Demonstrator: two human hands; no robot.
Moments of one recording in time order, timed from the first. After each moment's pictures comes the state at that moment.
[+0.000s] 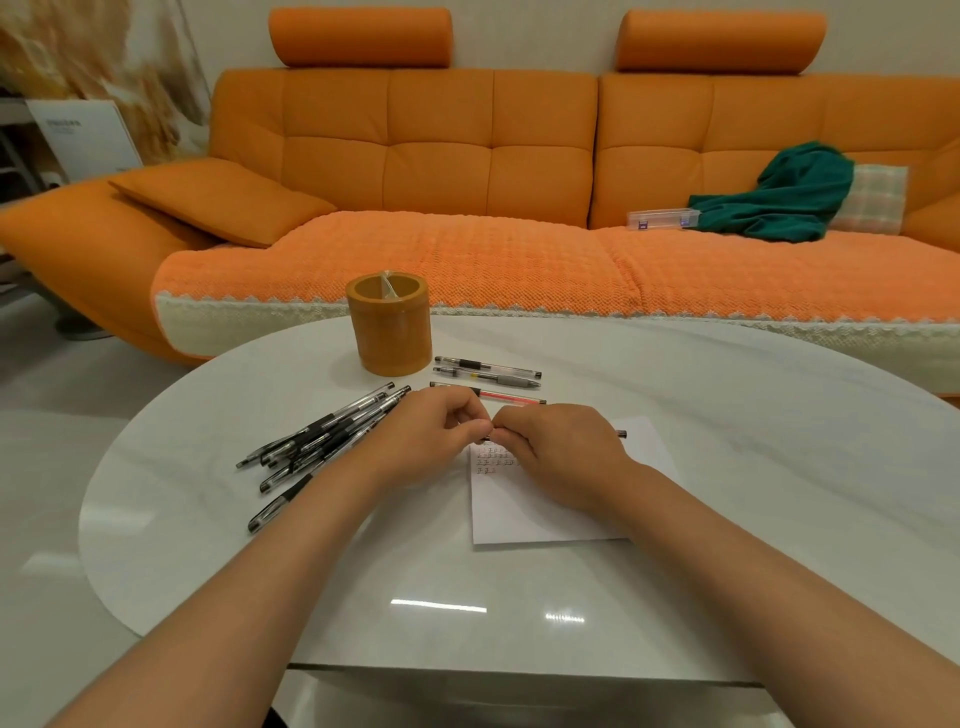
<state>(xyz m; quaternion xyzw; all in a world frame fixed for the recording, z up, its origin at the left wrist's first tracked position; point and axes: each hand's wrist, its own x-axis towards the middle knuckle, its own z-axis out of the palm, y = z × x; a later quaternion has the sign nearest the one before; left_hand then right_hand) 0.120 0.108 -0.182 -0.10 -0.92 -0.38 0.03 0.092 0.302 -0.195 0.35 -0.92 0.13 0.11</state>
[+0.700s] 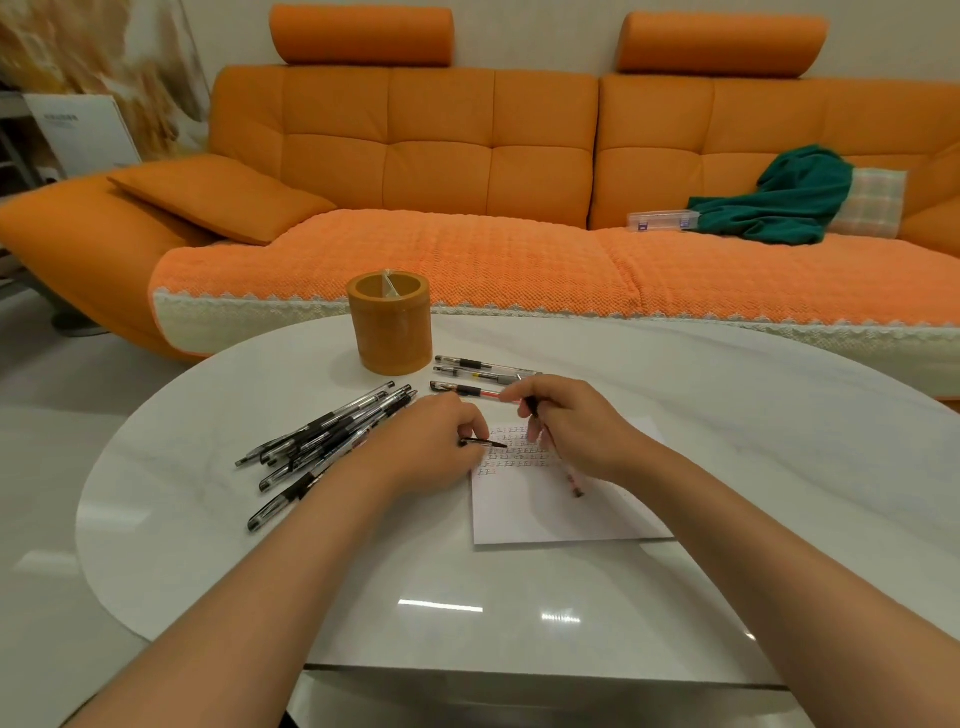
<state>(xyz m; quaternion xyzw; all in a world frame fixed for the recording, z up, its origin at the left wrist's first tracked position) 0.115 0.109 -0.187 -0.11 -0.97 -0.21 0.00 0.081 0.309 -0.177 0.22 -0.85 0.47 -0.07</state>
